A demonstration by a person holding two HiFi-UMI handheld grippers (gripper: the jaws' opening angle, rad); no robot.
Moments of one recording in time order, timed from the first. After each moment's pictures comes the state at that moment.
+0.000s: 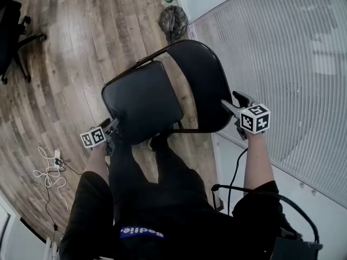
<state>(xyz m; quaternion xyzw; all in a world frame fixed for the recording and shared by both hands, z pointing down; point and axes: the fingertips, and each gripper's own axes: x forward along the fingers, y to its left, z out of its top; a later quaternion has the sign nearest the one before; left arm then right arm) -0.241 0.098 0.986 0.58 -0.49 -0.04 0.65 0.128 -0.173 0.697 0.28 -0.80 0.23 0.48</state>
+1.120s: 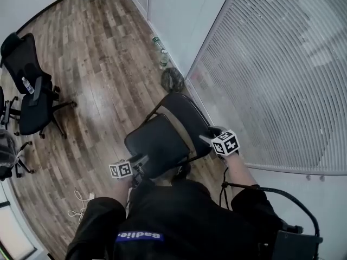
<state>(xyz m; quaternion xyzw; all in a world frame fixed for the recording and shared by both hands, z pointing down) -0.138 0.050 0.711 0.71 -0.39 -0.05 0.58 0.119 -0.102 0.600 0.26 -0.84 0.24 0.40</state>
